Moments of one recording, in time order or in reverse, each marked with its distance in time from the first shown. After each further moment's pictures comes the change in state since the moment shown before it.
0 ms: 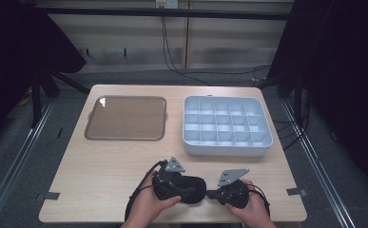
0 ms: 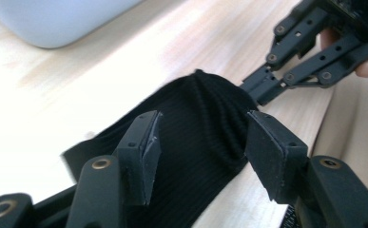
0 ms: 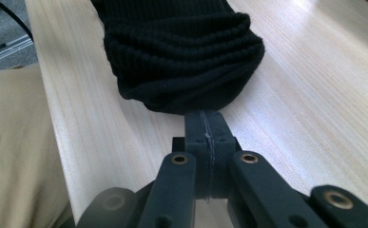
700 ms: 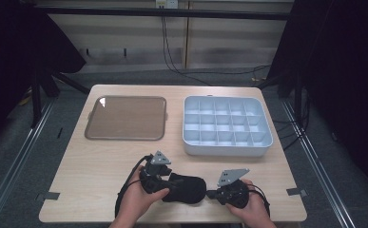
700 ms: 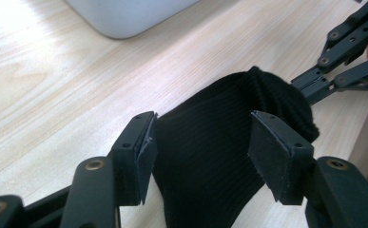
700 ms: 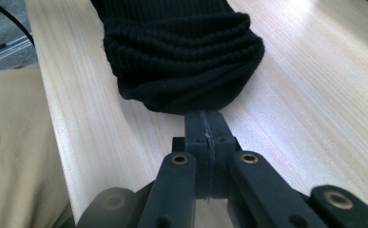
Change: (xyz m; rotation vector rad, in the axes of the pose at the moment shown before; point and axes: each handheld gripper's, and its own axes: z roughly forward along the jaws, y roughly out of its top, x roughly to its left) left arm 0.027 -0.009 -0.014 -0.015 0.075 -0.063; right arm 0.000 0.000 0.000 0.001 0.001 0.000
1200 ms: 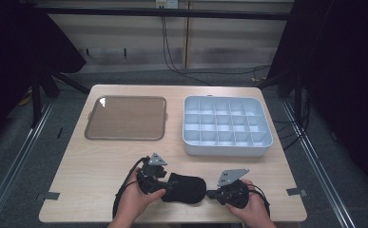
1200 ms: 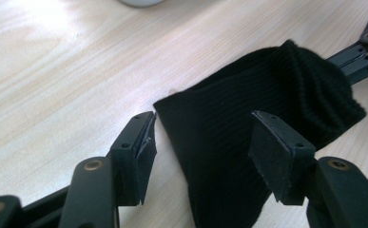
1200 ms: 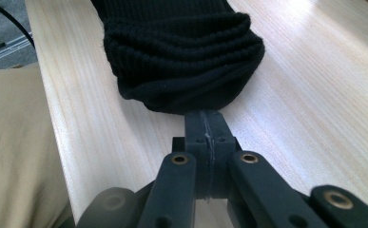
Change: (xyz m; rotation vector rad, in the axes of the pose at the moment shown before) left arm 0.012 -0.014 0.008 0.047 0.026 -0.033; right arm 0.000 0.000 0.000 -0.002 0.000 -0.001
